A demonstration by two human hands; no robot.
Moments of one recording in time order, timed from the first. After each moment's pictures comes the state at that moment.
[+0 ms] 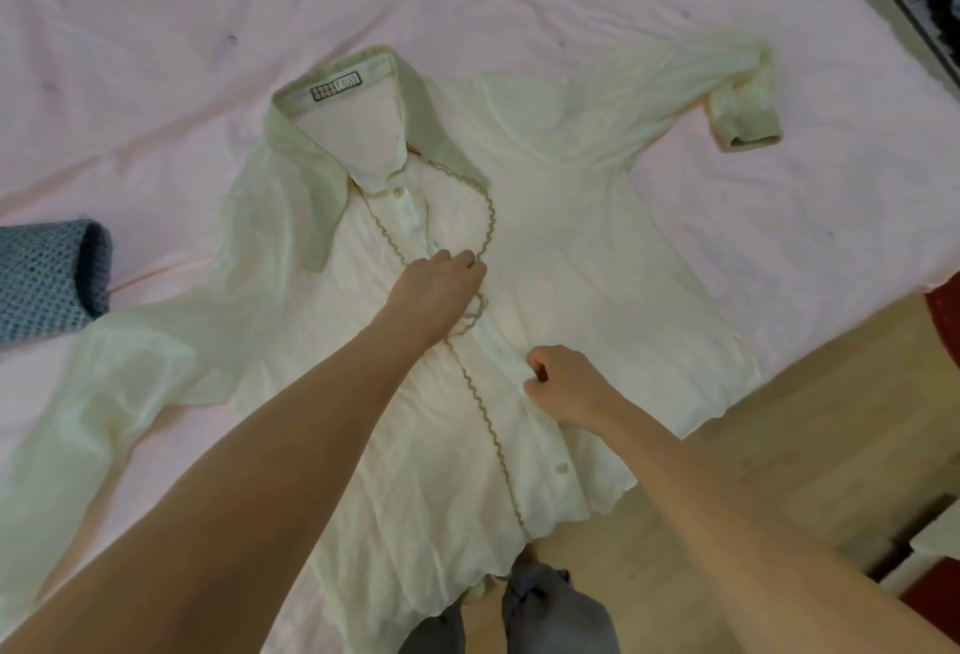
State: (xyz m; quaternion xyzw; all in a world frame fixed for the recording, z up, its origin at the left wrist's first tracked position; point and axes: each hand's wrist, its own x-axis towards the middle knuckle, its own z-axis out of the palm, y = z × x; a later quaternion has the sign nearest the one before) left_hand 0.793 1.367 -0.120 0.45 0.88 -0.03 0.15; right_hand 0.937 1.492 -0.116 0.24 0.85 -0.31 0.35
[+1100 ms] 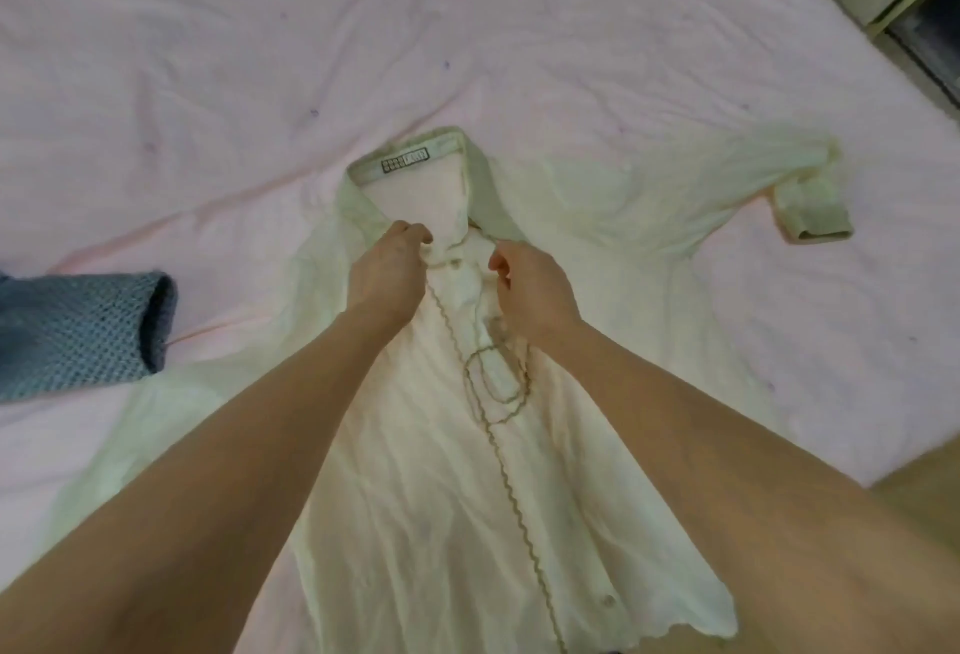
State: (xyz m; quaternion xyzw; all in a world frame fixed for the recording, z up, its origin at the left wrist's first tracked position) left_hand 0.690 1.316 -0.125 0.17 0.96 0.20 0.12; right_hand 0.765 1.472 -0.111 0.15 0.94 -0.28 0.08
